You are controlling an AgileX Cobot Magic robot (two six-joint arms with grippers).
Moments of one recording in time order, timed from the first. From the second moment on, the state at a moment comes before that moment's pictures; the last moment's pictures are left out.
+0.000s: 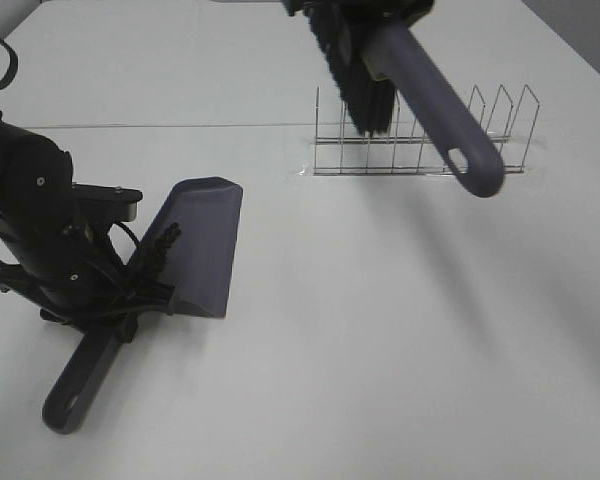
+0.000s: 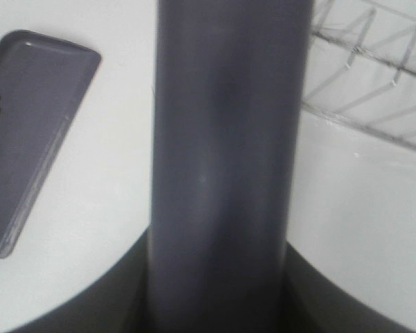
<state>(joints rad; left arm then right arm) -0.40 1.95 -0.94 0.01 0.49 -0.31 0.56 2.03 -2.04 -0.12 1.22 0.20</state>
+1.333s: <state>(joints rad) -0.40 1.95 -0.94 0.01 0.49 -0.31 0.24 2.11 -1.67 -0.17 1.13 0.24</state>
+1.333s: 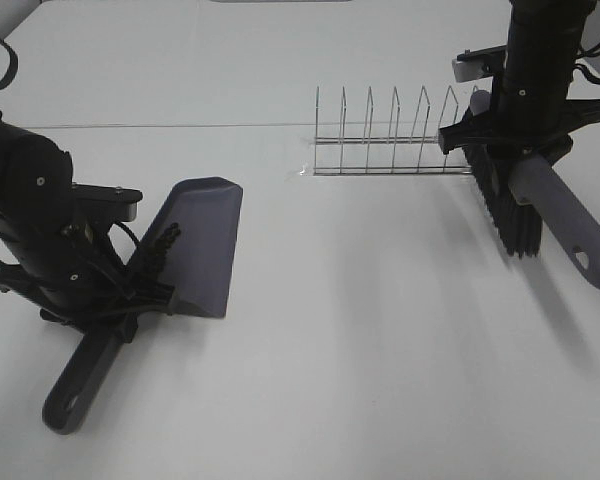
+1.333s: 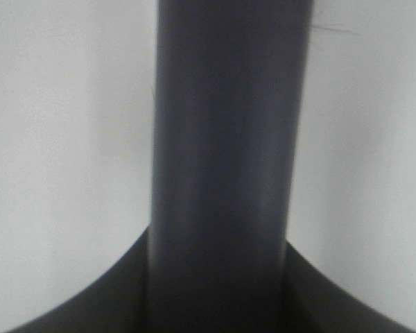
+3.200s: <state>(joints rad) -0.40 1.95 -0.94 0.01 0.48 -0.31 0.20 2.33 -2.05 -0.06 1.22 0.21</state>
